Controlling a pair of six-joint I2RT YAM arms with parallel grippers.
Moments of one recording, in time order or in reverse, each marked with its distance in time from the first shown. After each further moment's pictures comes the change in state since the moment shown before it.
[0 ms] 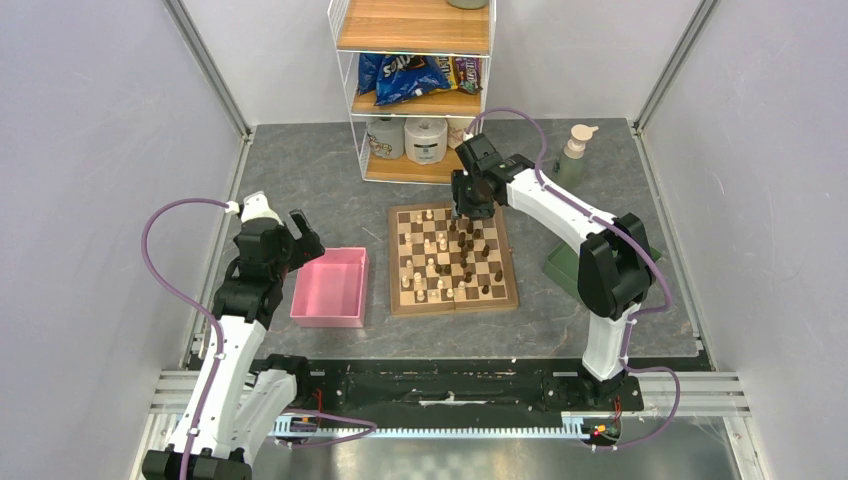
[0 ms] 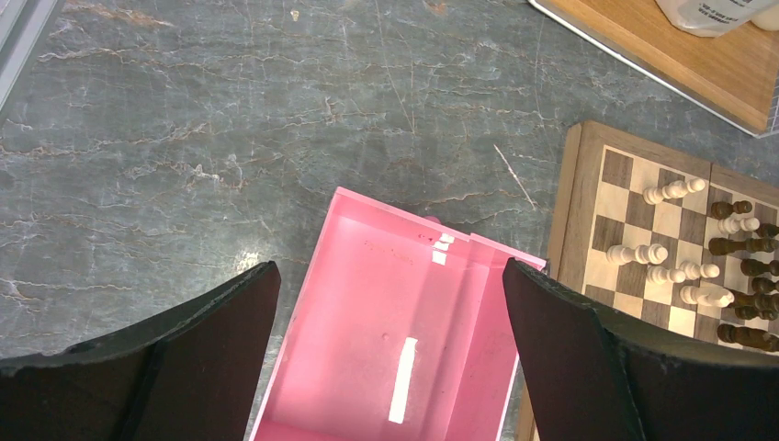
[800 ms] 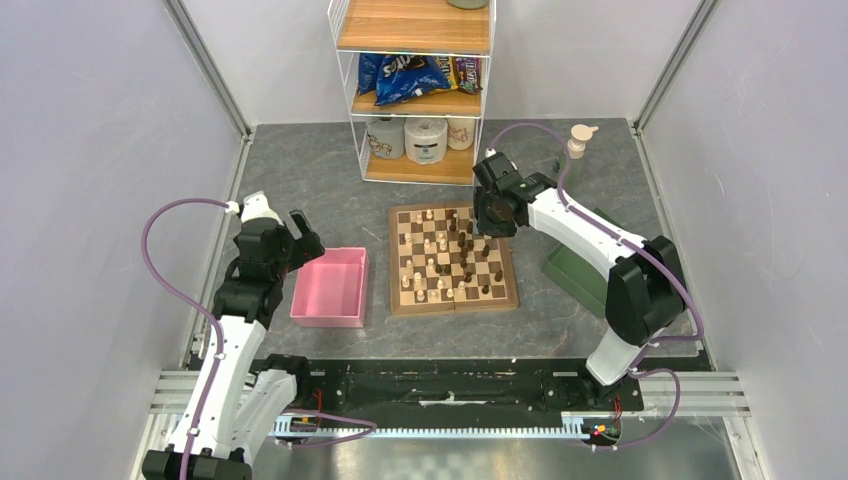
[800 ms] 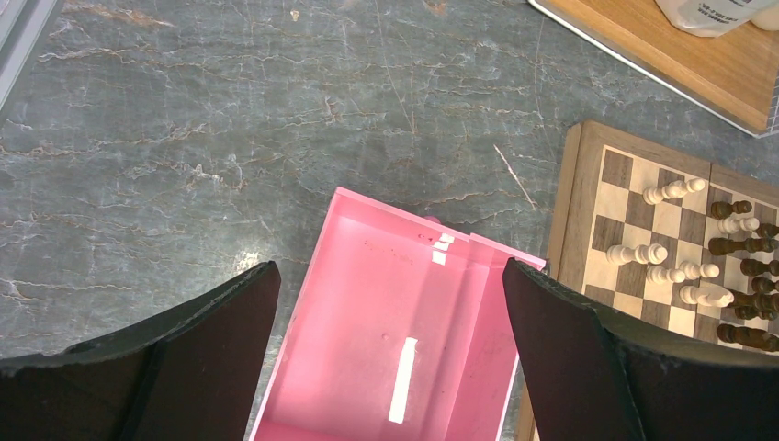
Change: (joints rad) left arm 0.000 0.000 0.000 0.000 0.000 0.000; right arm -0.002 -0.203 -0.240 -0.016 0.102 0.038
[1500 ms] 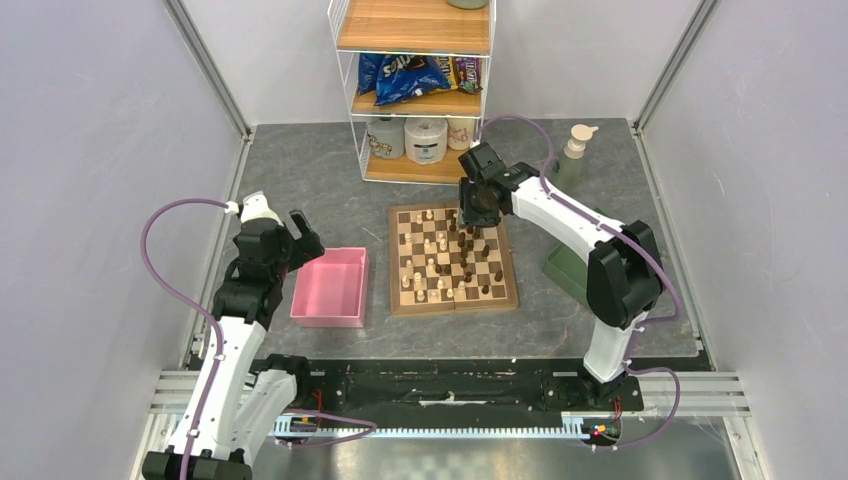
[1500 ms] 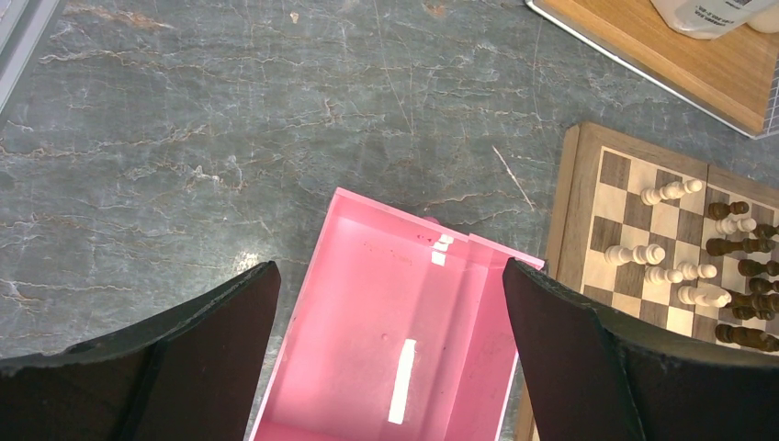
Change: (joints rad) left arm 0.000 -0.005 0.000 0.000 0.000 0.000; right arm 0.016 0.129 0.141 0.015 -0.048 -0.002
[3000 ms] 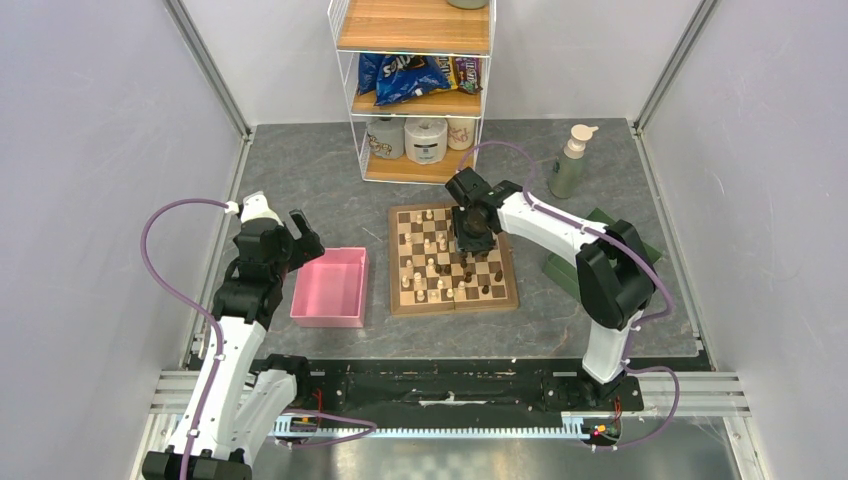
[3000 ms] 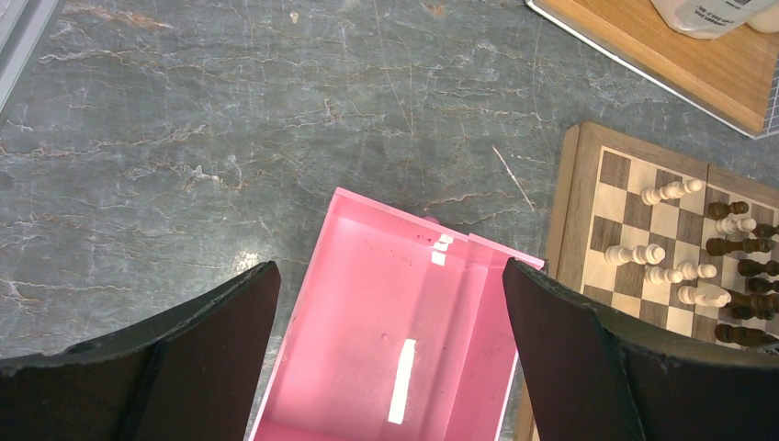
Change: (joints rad) left arm 0.000 0.000 0.000 0.000 0.000 0.000; right arm 0.079 0.017 -0.105 -0.030 -0.020 -0.008
